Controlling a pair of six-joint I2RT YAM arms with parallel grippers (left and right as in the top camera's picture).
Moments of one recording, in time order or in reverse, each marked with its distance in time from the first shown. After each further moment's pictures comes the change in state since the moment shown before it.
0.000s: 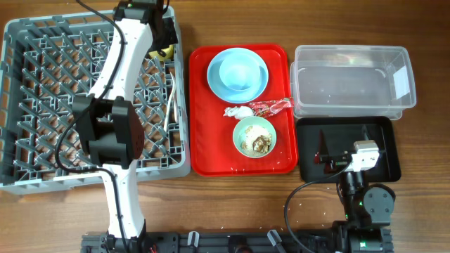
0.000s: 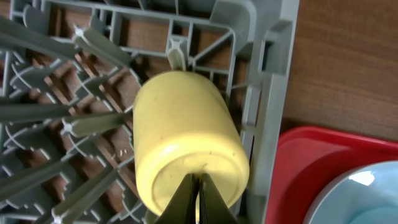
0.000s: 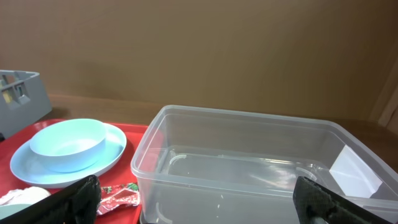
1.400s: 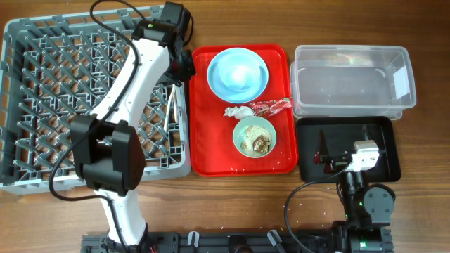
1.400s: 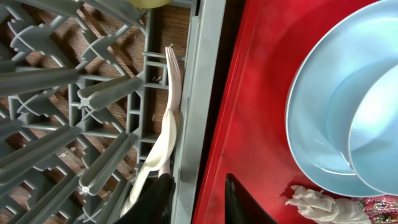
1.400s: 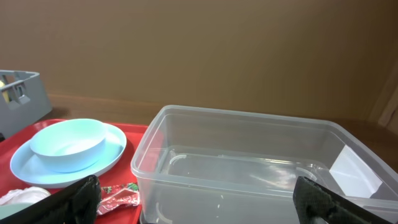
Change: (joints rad) left arm -0.131 -0.235 -0.314 -0.144 0.037 -0.140; right arm 0.000 0.000 0.000 0.000 0.000 0.000
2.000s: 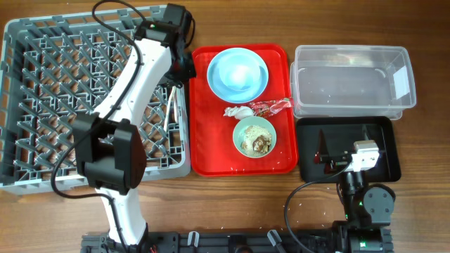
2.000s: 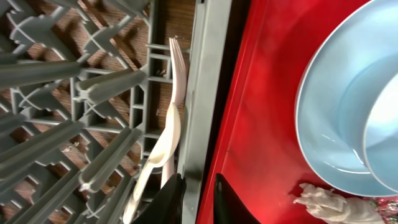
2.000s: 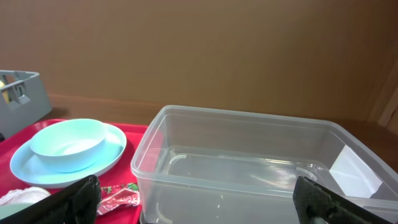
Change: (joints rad) left arm -0.008 0.011 0.000 -0.019 -0.014 0.000; right arm 0.000 0.000 0.000 0.000 0.000 0.000
